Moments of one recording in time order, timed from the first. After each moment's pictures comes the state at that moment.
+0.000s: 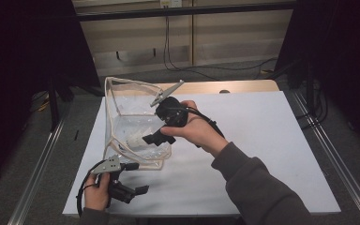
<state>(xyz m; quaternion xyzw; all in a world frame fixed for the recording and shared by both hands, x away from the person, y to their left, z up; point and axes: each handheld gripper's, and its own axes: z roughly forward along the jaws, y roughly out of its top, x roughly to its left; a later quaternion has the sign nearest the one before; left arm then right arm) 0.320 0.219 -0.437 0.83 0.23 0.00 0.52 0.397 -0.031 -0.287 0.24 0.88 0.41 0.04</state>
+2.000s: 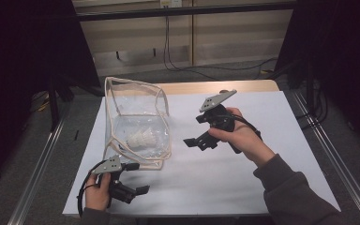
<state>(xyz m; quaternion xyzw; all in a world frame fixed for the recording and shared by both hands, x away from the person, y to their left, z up) 0.320 0.217 -0.438 0.83 0.23 0.00 0.52 0.382 -0.137 -0.315 0.26 0.86 0.44 0.06</state>
